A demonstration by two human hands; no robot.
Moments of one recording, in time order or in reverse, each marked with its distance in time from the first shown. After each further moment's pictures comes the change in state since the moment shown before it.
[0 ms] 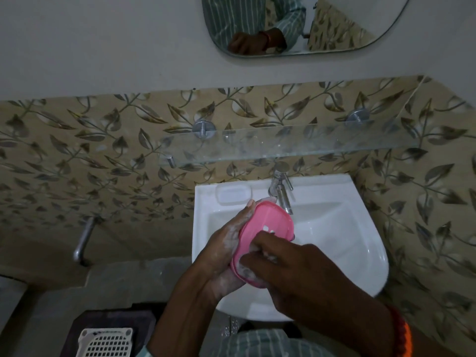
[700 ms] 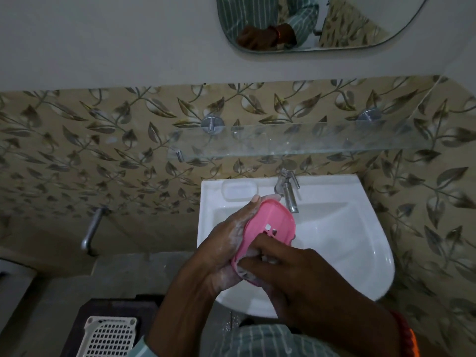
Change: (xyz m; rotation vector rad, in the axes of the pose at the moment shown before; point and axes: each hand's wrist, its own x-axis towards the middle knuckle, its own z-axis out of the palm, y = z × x) left_hand -0.007 0.009 0.003 0.041 -0.052 0.038; right_hand 0.000 -0.009 0.004 0.224 0.027 -0.026
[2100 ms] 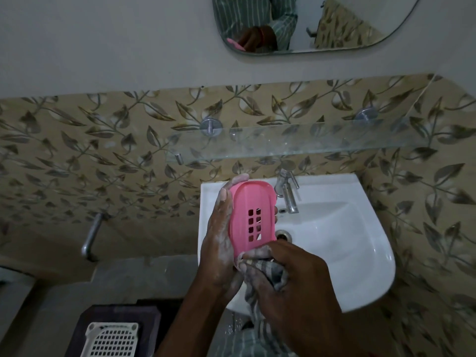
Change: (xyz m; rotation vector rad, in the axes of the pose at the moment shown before) left_hand -0.015 -0.015 0.007 0.024 0.044 0.529; right_hand 0.004 -0.030 0.025 0.311 0.467 0.517
